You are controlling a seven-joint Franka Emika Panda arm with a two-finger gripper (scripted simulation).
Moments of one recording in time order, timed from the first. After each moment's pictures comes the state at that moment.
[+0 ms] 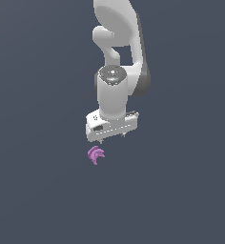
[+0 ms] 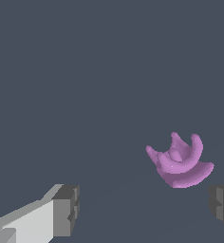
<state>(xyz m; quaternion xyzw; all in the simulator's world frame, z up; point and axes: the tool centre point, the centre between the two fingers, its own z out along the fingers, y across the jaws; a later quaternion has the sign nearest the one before) 0.030 0.000 0.156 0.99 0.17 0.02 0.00</state>
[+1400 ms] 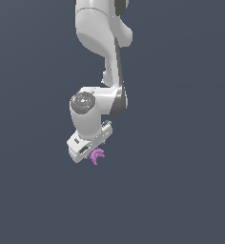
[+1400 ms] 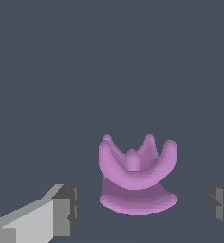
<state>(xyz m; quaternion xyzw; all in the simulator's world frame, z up) 0.050 -0.081 0.092 0.92 0.39 0.00 0.00</state>
